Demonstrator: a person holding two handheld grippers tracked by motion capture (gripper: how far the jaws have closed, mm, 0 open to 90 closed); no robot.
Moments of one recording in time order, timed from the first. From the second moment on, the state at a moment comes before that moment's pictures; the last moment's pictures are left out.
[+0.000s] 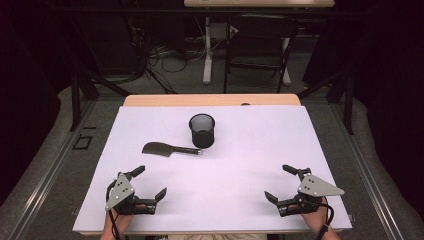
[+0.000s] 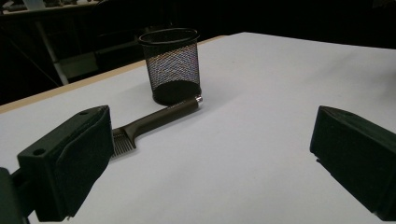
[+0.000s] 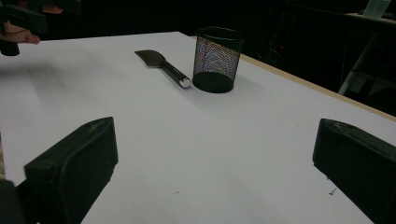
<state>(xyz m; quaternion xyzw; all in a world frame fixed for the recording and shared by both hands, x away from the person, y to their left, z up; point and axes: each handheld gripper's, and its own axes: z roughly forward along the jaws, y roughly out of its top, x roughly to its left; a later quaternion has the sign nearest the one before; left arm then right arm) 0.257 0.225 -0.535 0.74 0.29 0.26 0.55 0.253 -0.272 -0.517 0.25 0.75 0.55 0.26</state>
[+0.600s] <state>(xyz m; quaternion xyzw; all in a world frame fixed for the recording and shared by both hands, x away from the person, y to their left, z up) 0.273 0.212 -0.534 0.73 0.30 0.27 0.55 0.254 -0.271 -0.519 0.26 0.76 0.55 0.25</state>
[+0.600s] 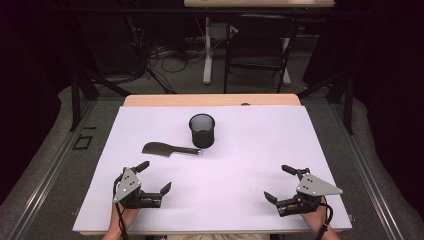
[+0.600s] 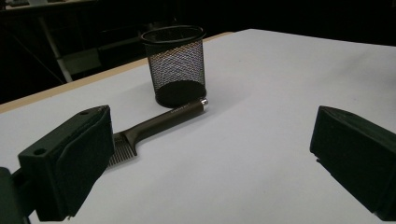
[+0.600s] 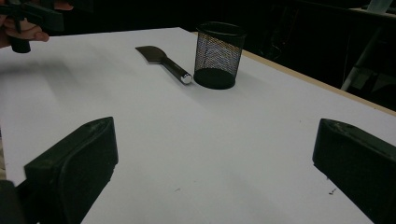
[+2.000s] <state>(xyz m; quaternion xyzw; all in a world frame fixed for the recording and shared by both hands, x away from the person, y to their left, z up) 0.330 0.178 -0.532 0.75 0.36 0.22 0.51 0.255 -0.270 -0.521 0.26 0.76 0.54 0.25</state>
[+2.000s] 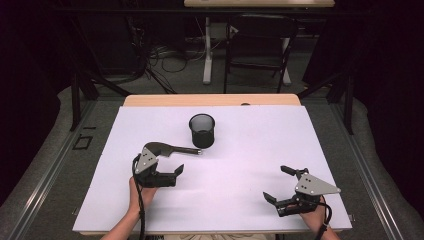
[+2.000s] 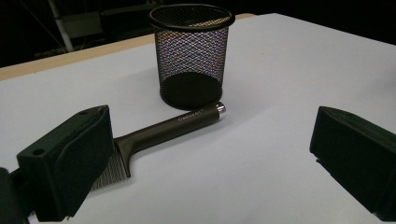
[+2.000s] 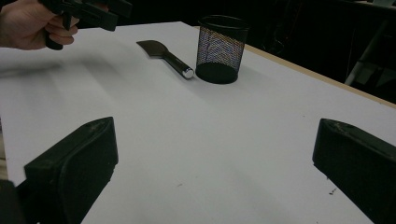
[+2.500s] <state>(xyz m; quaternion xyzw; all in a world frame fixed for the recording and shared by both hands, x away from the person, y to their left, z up) 0.359 0.168 -0.535 0.74 0.39 0.21 0.50 0.255 -0.271 -0.521 0.26 0.76 0.54 0.24</state>
